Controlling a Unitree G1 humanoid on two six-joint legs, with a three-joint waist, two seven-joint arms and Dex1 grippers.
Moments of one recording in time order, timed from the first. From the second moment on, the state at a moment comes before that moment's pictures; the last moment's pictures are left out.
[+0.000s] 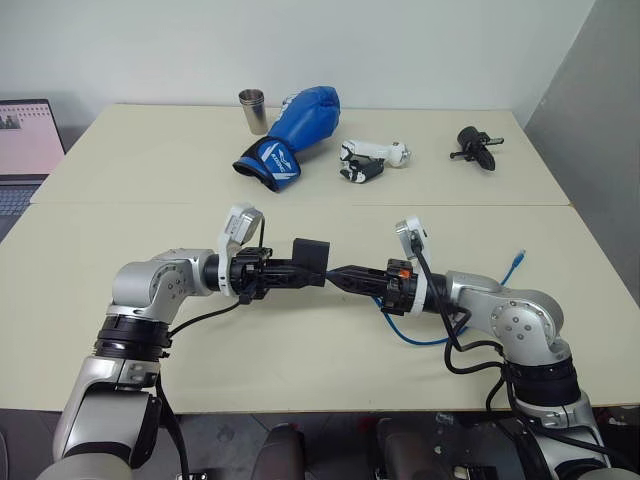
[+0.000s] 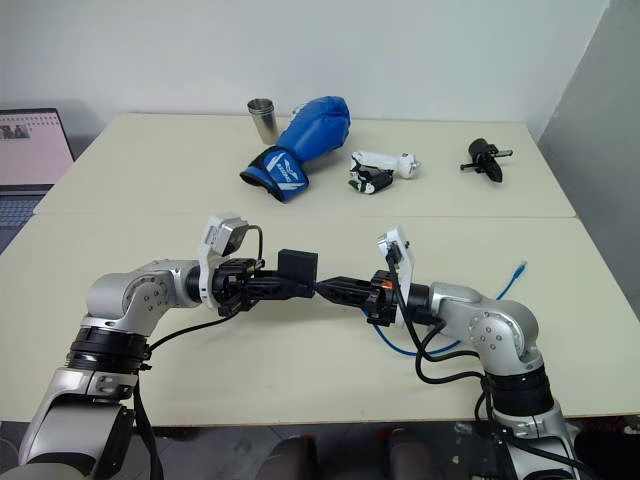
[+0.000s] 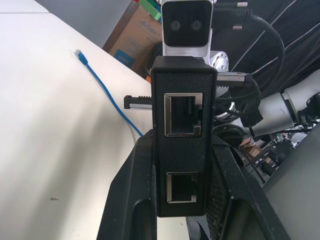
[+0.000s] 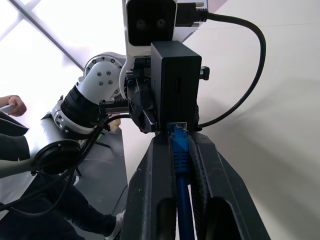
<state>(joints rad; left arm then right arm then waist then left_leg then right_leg) -0.63 0.64 -0.06 0.25 -0.71 0.84 -1.48 -0.48 -0.33 0.05 -0.28 0.94 1.05 0.62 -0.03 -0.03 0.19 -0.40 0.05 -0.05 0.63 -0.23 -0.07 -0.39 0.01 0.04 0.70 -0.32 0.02</state>
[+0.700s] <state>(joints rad) -0.60 0.63 0.02 0.27 -0.62 0.72 -1.31 -0.68 -0.37 0.03 0.35 0.36 0.42 0.37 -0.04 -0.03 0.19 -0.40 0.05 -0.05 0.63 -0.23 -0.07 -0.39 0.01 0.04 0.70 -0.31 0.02</state>
